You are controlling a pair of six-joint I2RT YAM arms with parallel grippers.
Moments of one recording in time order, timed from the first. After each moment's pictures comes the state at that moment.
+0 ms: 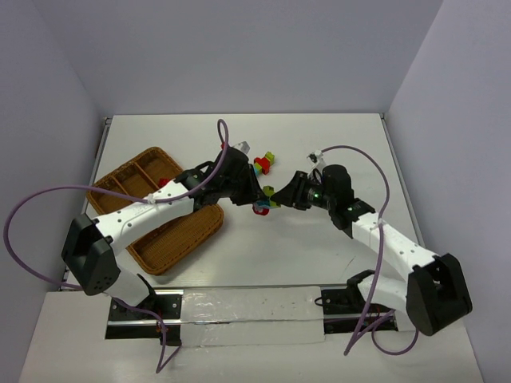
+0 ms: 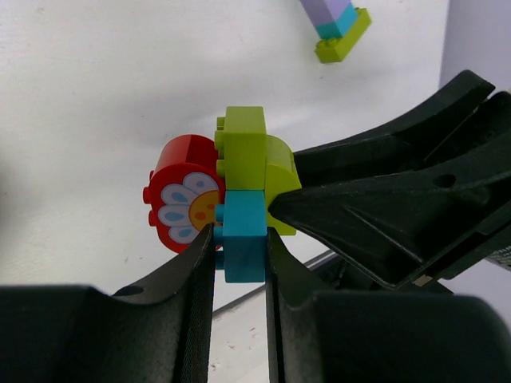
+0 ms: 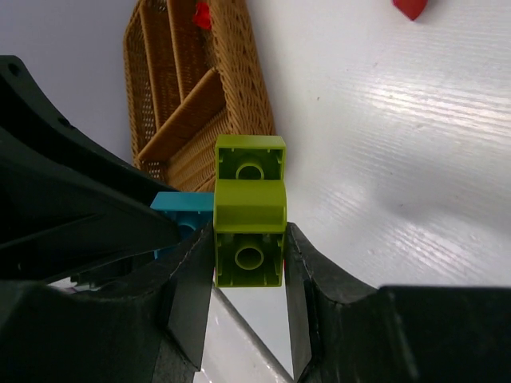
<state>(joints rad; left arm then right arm) -0.86 1.52 1.26 -0.50 0.00 -0.89 0.40 1.16 0.63 0.10 -0.50 0.73</state>
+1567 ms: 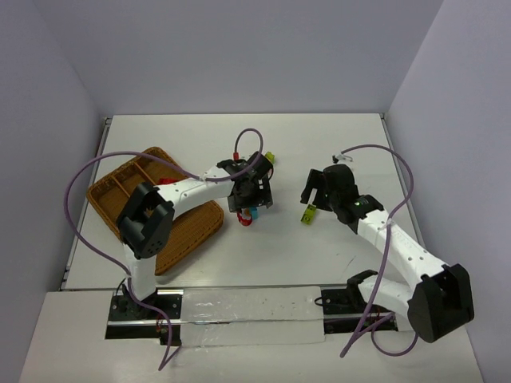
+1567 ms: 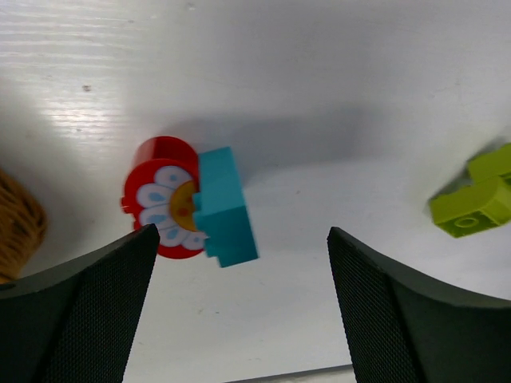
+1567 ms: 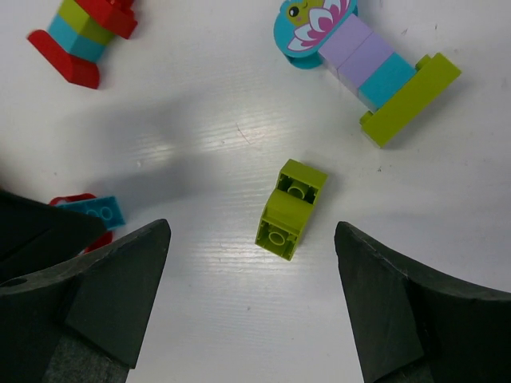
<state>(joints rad) -0.85 1.93 1.49 -0.75 -0.17 -0.92 0.38 1.08 0.73 -0.38 0.18 0.57</state>
